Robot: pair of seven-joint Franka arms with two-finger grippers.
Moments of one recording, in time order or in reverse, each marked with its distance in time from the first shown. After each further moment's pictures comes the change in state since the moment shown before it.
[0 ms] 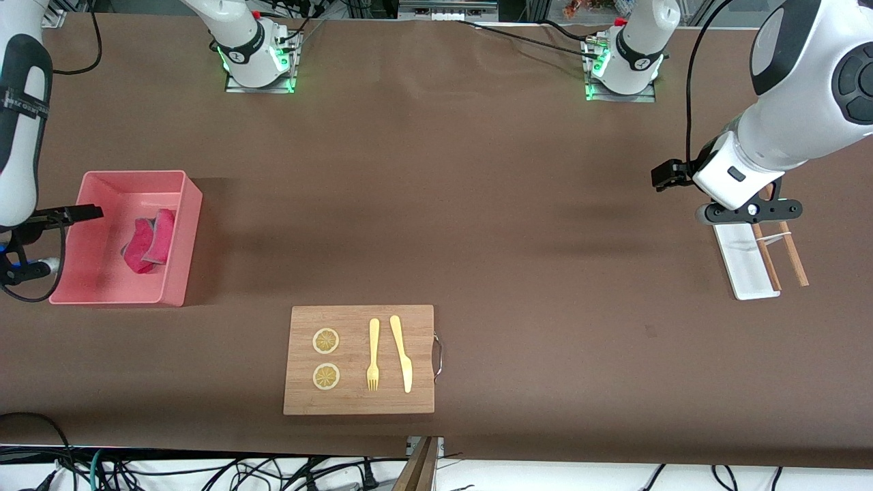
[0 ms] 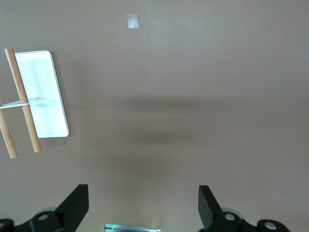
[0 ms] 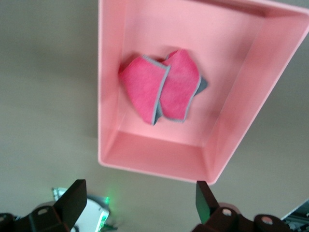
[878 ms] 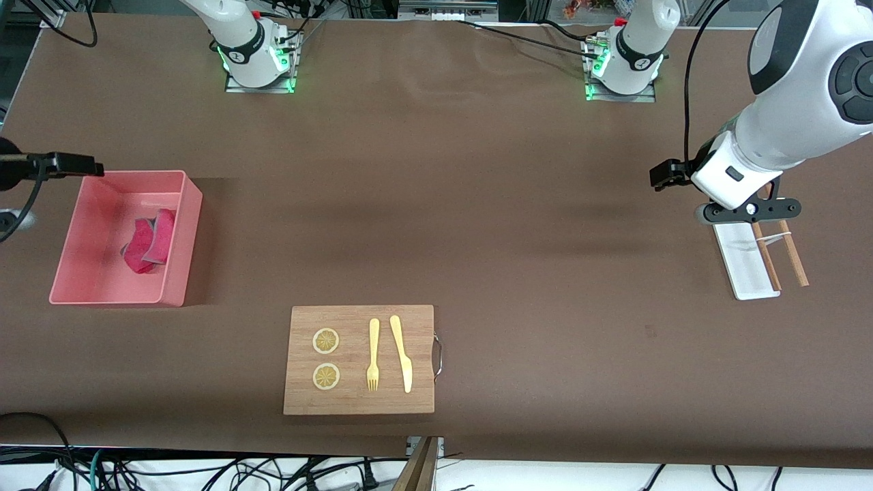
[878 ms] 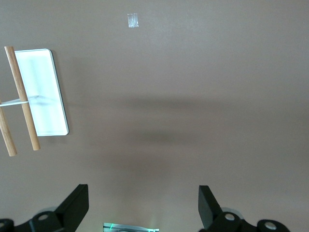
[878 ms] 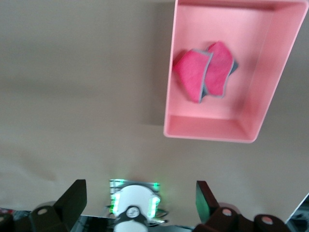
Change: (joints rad) left arm -0.003 0.000 -0.002 0.001 0.000 -0.003 -0.014; right arm 0.000 -0.268 0.224 0.025 -0.003 -0.176 0.395
